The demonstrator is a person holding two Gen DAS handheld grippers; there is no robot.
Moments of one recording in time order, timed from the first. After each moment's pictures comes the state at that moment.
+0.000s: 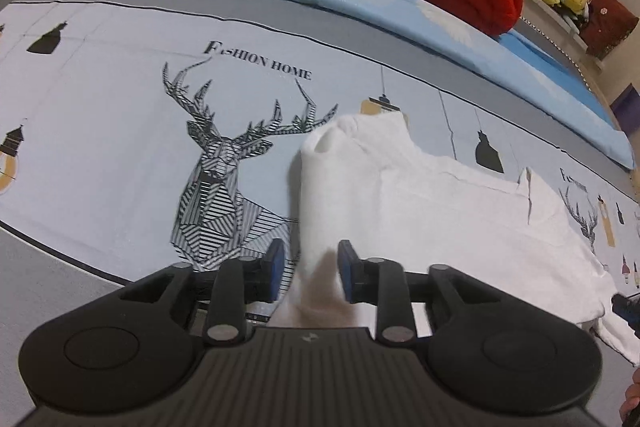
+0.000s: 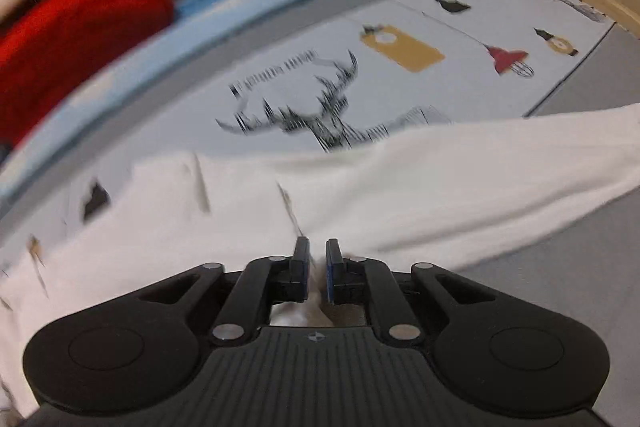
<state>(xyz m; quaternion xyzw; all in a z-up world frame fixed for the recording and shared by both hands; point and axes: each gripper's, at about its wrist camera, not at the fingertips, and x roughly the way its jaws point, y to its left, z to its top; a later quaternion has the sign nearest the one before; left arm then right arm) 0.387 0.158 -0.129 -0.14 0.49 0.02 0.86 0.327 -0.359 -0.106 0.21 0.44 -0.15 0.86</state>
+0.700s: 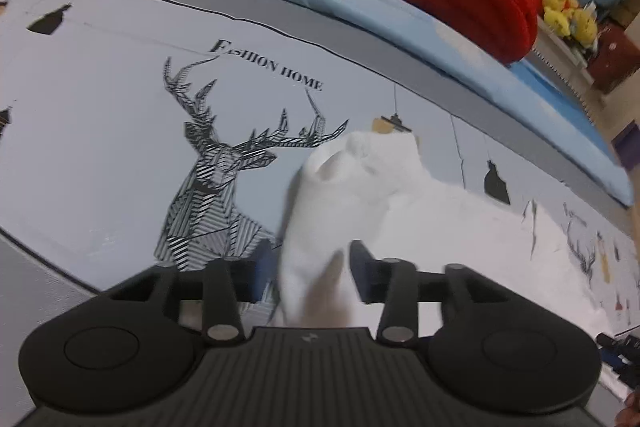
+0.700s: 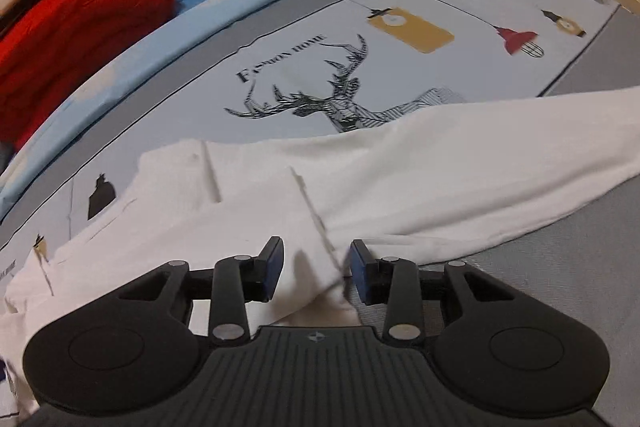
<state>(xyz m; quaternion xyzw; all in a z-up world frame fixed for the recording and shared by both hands) 0.404 0.165 -0.146 -0.19 0.47 0.04 0.86 0.330 -0.346 -0.118 0.23 0.46 -0.15 0.85</state>
